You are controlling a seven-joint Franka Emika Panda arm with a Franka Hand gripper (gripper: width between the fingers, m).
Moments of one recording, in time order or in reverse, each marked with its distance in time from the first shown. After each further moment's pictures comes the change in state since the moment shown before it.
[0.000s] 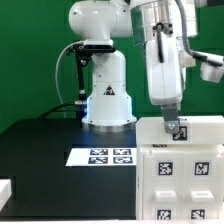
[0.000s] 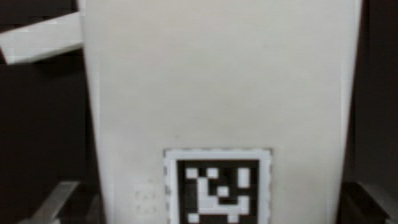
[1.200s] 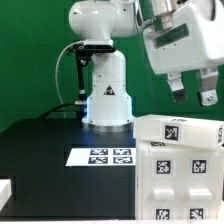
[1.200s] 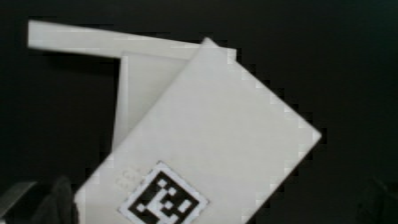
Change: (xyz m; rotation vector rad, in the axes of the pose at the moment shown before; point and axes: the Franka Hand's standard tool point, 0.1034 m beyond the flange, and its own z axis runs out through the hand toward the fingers) arm -0.027 -0.002 -0.032 0.017 -0.099 -0.513
